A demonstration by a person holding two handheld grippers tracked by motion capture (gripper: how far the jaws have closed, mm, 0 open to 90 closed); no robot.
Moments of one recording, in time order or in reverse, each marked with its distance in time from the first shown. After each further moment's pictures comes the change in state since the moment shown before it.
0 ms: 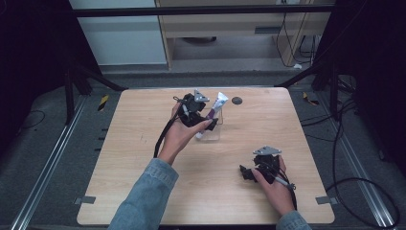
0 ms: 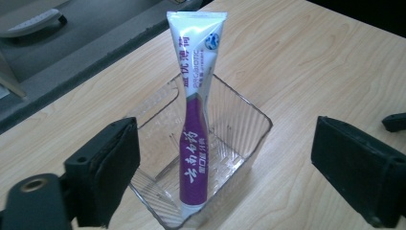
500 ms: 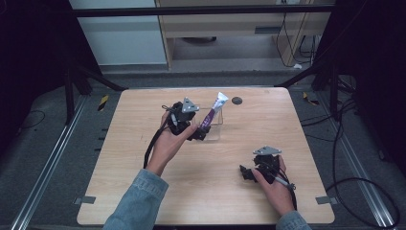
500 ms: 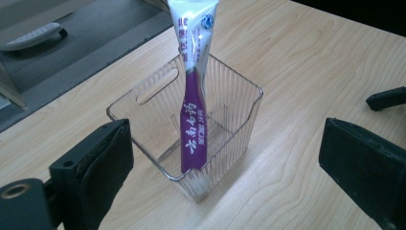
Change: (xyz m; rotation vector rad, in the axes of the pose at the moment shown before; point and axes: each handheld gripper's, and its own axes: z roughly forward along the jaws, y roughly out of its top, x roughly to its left) left arm 0.001 -0.028 -0.025 -0.030 -0.007 0.020; right arm 0.000 0.000 0.000 0.000 0.000 0.001
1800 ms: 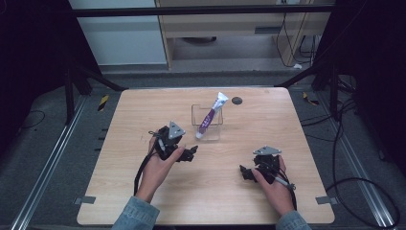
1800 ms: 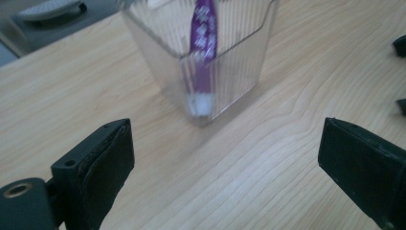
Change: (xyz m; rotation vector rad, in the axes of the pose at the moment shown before) left arm -0.008 -0.081 -0.016 0.027 0.081 -0.073; right arm 0.000 0.000 0.000 0.000 0.000 -0.001
